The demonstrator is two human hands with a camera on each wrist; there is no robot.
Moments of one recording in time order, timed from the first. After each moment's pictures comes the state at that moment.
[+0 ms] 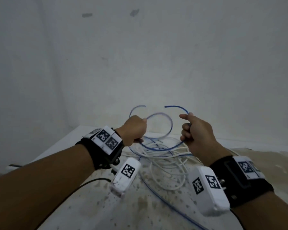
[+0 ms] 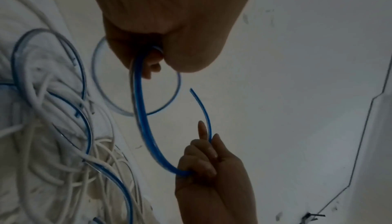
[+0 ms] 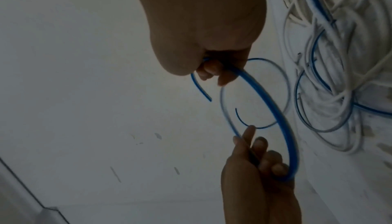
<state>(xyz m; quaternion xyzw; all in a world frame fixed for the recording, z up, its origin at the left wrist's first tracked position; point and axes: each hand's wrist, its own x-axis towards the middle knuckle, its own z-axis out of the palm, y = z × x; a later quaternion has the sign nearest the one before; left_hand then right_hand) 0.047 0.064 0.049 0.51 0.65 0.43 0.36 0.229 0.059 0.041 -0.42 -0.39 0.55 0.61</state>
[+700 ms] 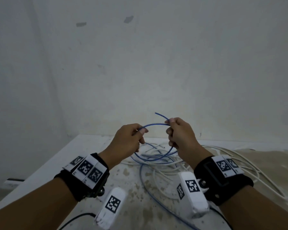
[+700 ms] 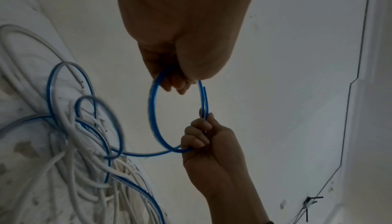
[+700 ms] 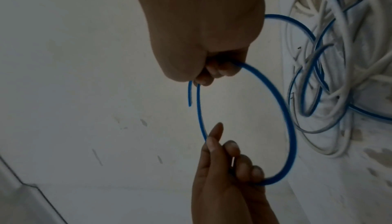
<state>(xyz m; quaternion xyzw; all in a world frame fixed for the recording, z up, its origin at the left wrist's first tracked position) 0.015 0.052 0.028 0.66 0.53 0.47 0.25 0.188 0.084 0.032 -0.45 -0.49 0.48 0.58</state>
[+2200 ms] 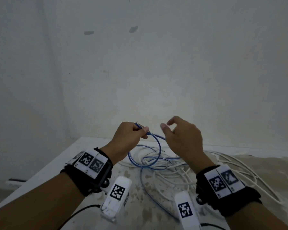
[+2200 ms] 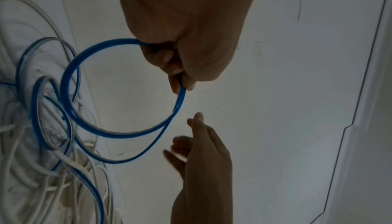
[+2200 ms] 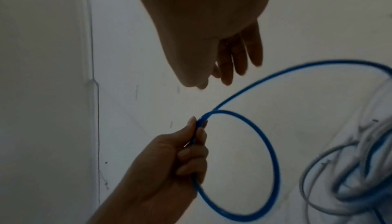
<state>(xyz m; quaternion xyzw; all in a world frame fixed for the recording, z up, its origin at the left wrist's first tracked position) 0.020 0.047 0.049 0.60 0.54 0.52 0.29 0.195 0.059 0.046 -0.58 -0.71 -0.01 0.41</state>
